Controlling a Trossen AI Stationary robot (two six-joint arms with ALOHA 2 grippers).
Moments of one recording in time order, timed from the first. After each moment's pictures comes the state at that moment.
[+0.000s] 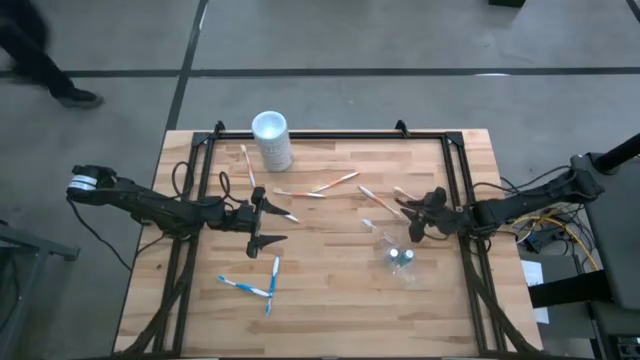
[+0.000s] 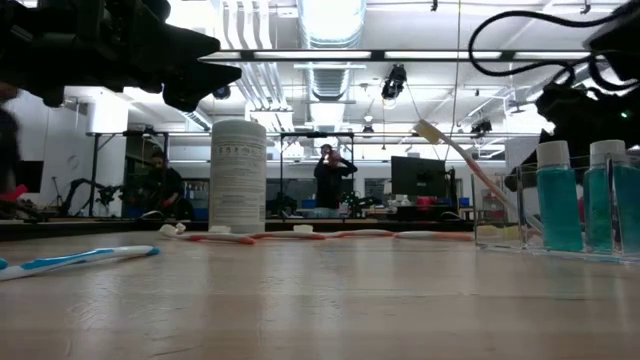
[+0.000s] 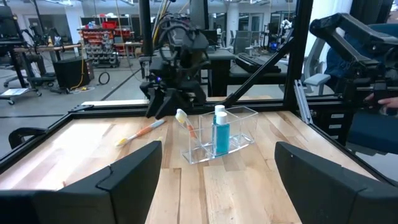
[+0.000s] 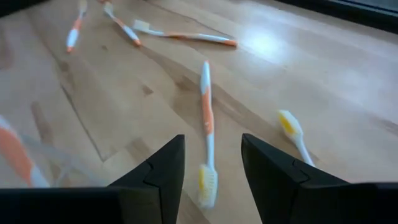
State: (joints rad) left arm -0.12 1.05 0.22 0.87 -0.06 0.00; right arm 0.25 0.57 0.09 -0.21 0.70 0.70
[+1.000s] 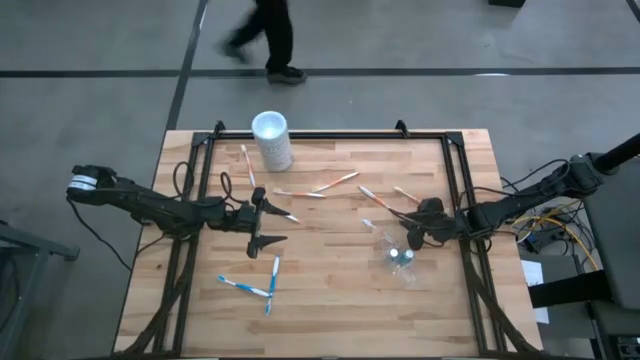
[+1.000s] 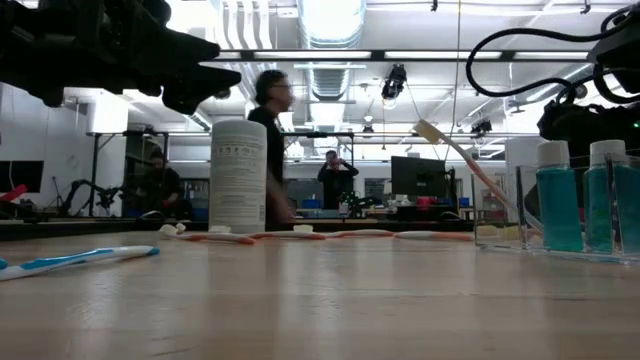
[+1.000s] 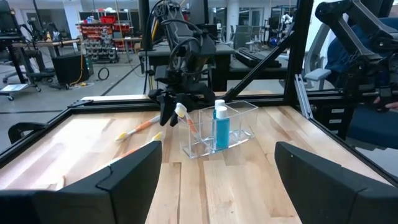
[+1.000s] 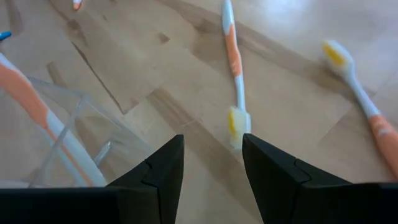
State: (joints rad) left arm -0.12 1.05 0.22 0.85 -0.06 0.00; right arm 0.31 0.73 0.09 -0.18 0.59 0.92
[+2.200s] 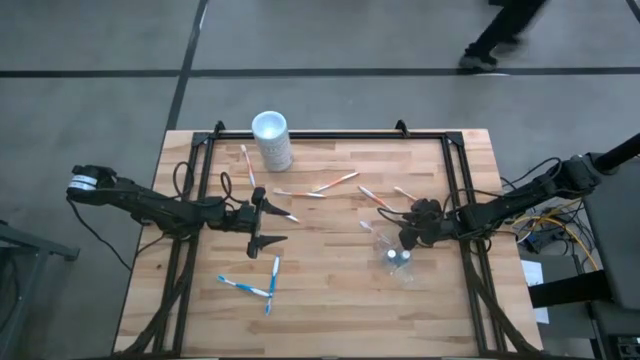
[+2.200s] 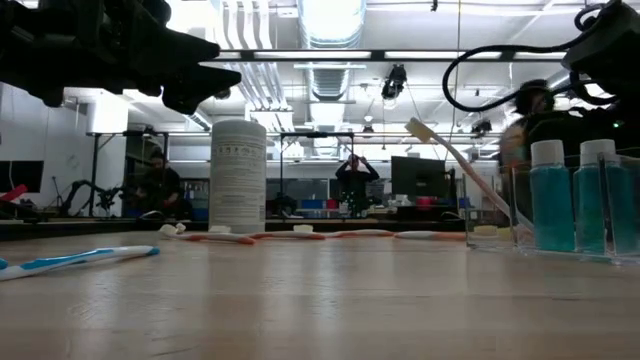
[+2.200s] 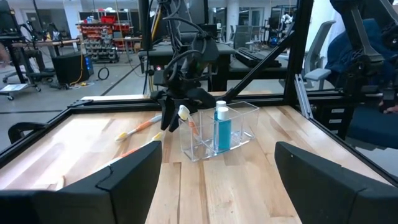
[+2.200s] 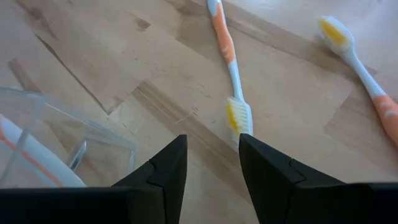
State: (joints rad) left arm -0.12 1.05 0.22 0.85 -0.06 0.00; right arm 0.29 0.97 0.19 -0.19 0.57 1.03
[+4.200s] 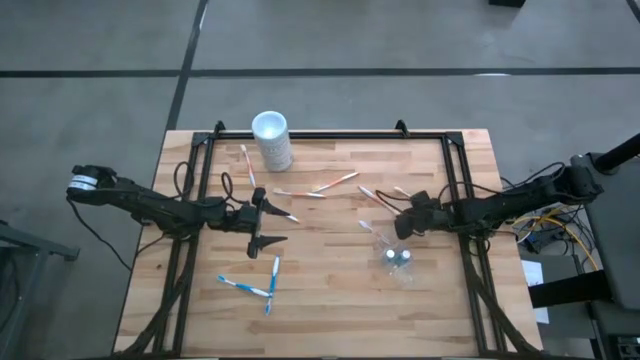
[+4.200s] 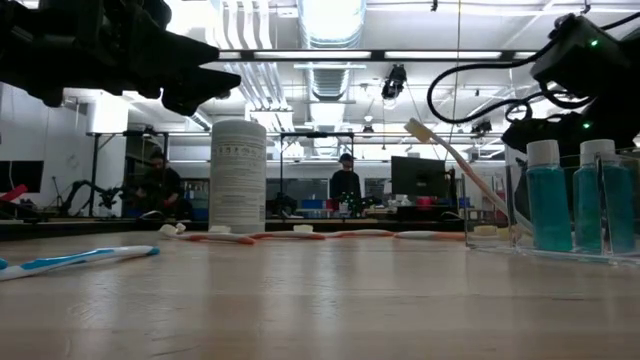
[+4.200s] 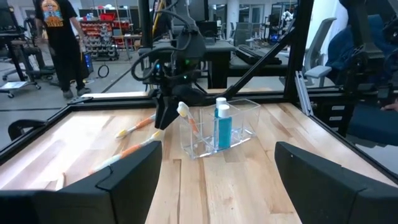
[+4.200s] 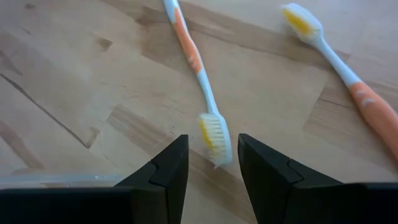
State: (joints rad) left arm -0.12 1.05 0.22 0.84 -0.06 0.00; right arm 0.12 1.00 0.24 -0.24 0.45 1.12
